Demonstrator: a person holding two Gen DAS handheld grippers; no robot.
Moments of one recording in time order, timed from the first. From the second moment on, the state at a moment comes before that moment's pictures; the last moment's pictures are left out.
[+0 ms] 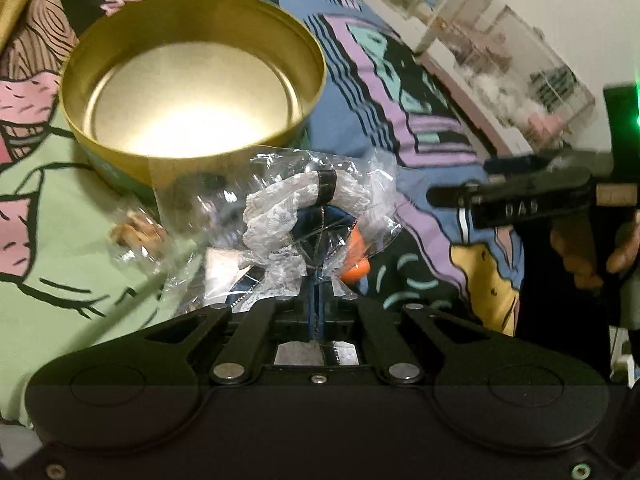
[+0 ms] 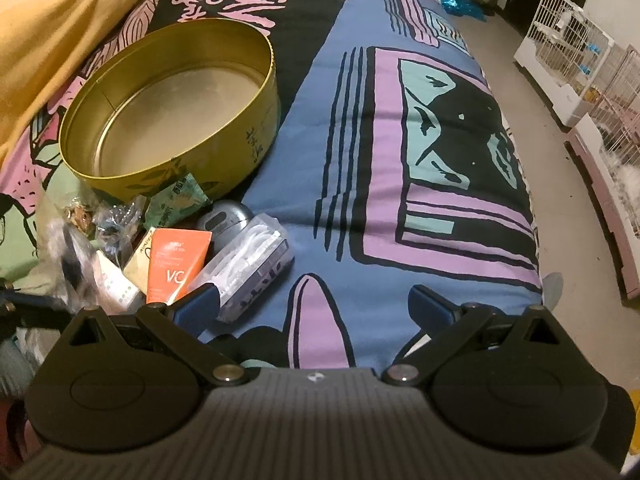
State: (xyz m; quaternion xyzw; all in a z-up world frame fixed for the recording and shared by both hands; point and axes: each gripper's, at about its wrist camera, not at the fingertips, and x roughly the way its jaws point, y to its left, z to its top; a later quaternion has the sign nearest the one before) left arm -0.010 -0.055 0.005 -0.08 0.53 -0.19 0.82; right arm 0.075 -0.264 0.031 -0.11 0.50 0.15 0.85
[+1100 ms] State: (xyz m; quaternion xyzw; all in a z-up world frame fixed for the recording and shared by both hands) left arm 0.043 -0.018 0.076 -0.12 0.41 -0.08 0.90; right arm 0.082 -0.260 0.017 -0.10 0.53 0.20 0.82
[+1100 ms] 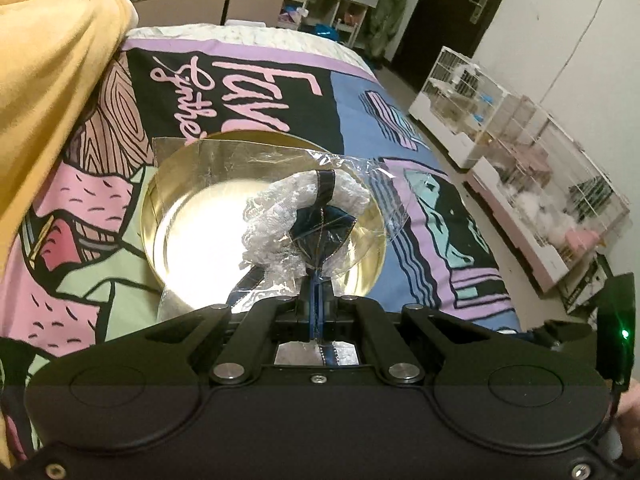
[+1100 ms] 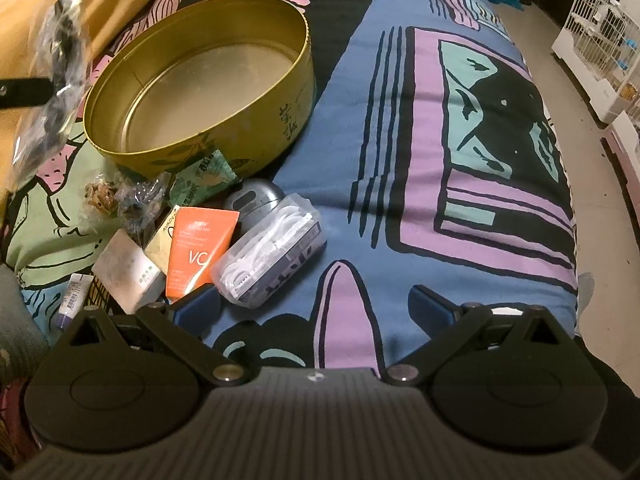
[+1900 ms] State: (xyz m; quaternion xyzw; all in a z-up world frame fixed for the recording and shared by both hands) left arm 0.096 -0.007 0.083 -0.14 0.32 0.02 0.94; right arm 0.105 -0.254 0.016 -0.07 0.54 0.20 0.81
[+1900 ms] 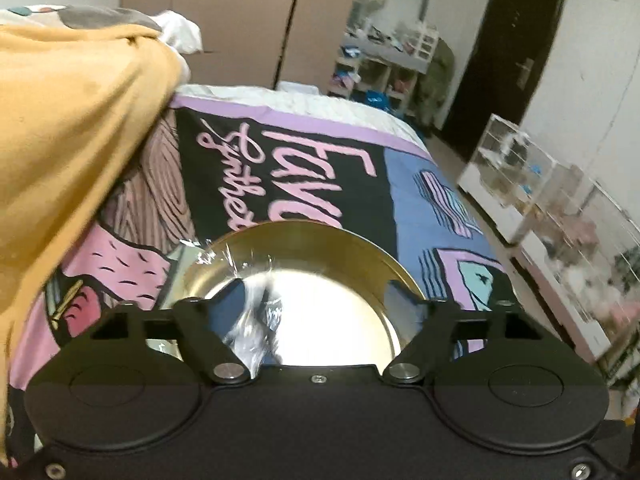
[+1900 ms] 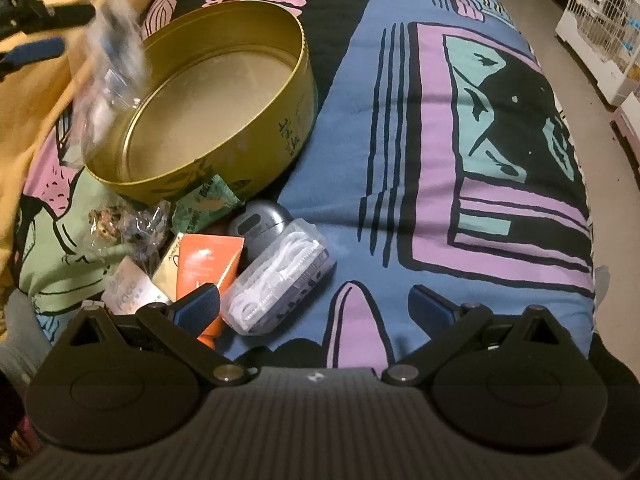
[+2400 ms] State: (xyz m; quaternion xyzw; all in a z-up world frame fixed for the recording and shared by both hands) left arm 0.051 0.001 0.072 -0.14 0.37 -0.02 0.92; right arm 0.126 -0.255 0.002 0.05 0.60 0.19 0.78
